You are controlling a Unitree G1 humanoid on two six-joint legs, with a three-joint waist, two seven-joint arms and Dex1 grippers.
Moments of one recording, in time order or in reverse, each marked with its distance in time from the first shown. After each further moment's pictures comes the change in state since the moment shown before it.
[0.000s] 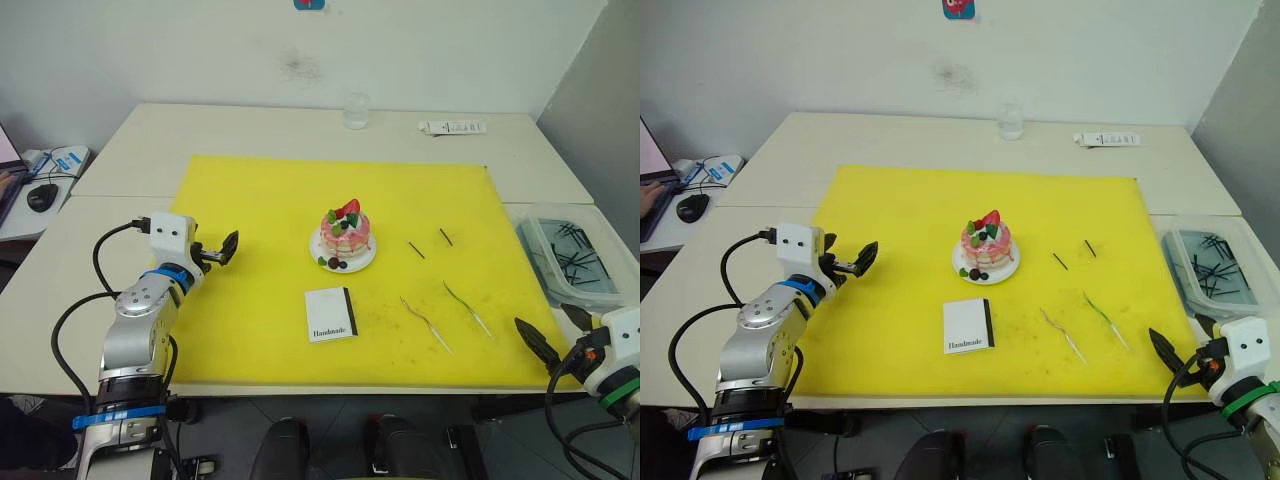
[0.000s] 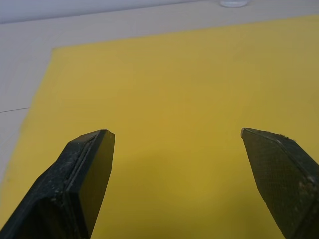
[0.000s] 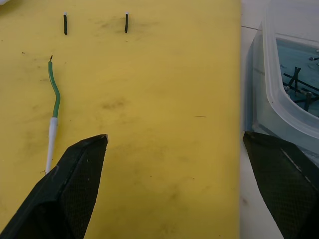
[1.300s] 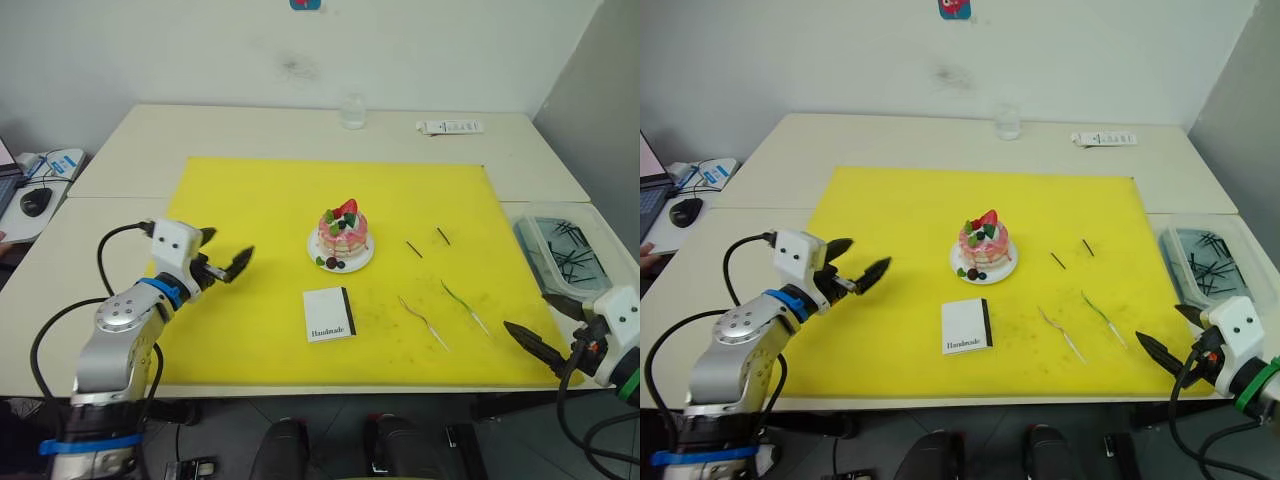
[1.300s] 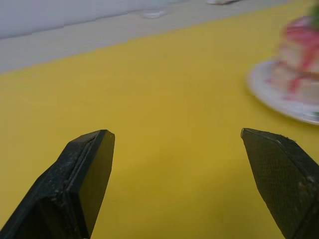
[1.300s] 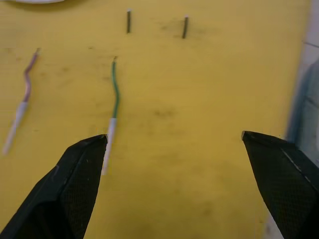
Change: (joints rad) left arm 0.156 0.132 -0.047 -0.322 -0.112 0.065 -0.280; right arm -0.023 -0.269 -0.006 -0.142 0.126 0.211 0.139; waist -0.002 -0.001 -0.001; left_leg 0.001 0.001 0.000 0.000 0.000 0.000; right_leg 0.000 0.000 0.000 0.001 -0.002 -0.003
